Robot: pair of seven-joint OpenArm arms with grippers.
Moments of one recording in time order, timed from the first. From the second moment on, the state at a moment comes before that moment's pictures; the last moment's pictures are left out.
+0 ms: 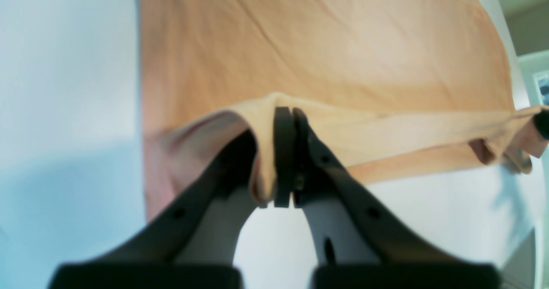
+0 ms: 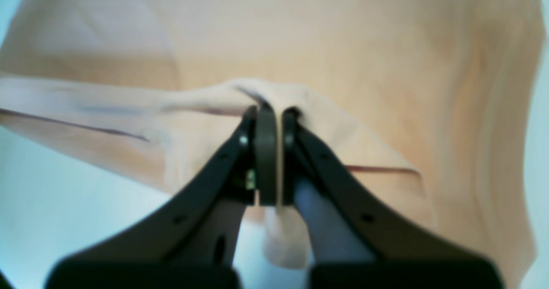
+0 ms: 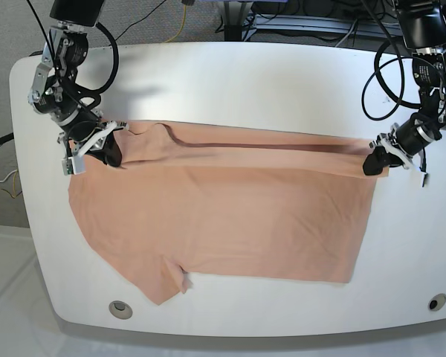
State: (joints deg) left arm 1.4 -24.9 -19.5 77.8 -54.0 -31.8 49.6; right arm -6.1 13.7 22.2 89.8 32.4 31.1 -45.4
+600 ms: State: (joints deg) left arm -4.8 -25.4 -17.4 70.9 -48.9 -31.9 47.3; right arm -0.4 14.9 18.4 82.6 28.0 30.6 -45.2
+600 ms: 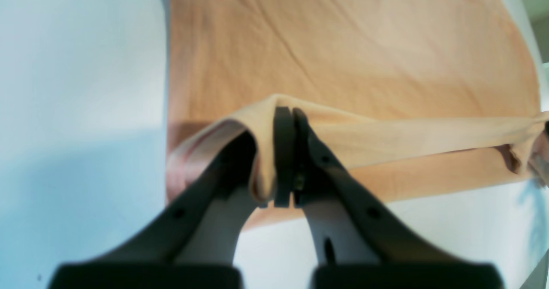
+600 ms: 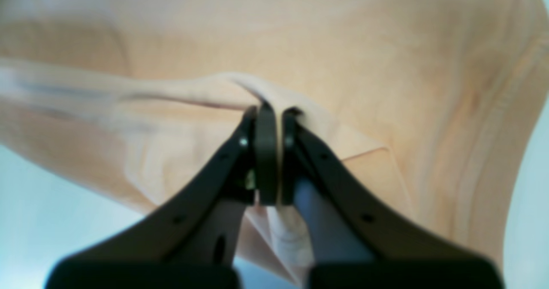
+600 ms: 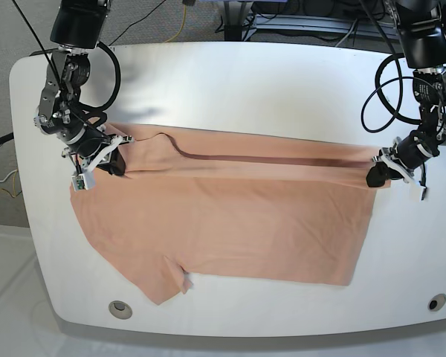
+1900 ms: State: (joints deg) left arm -1.5 -27.5 -17.8 82.4 -41.4 -31.2 46.2; right arm -0.7 17.7 18.2 87.7 24.5 30.1 -44.0
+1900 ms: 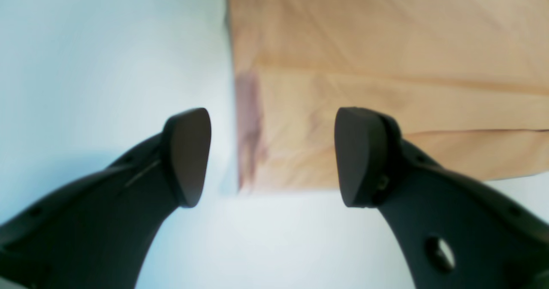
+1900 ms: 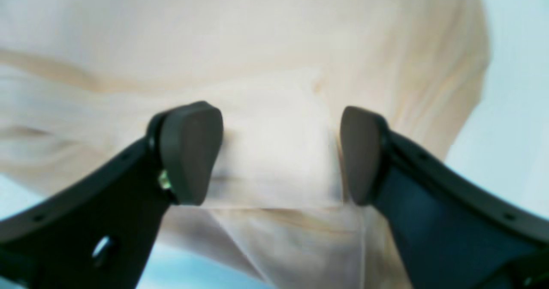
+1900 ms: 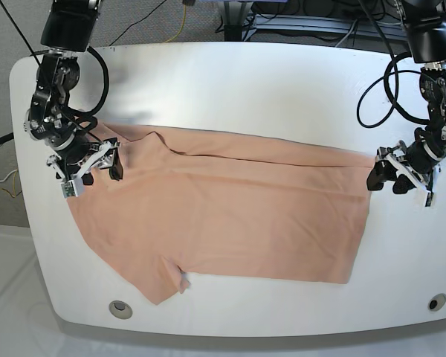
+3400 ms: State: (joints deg) left arm 12.0 -25.3 -19.3 87.7 -40.2 -29.9 42.6; right arm -7.8 13.6 32.3 81.9 13.6 31.7 -35.7
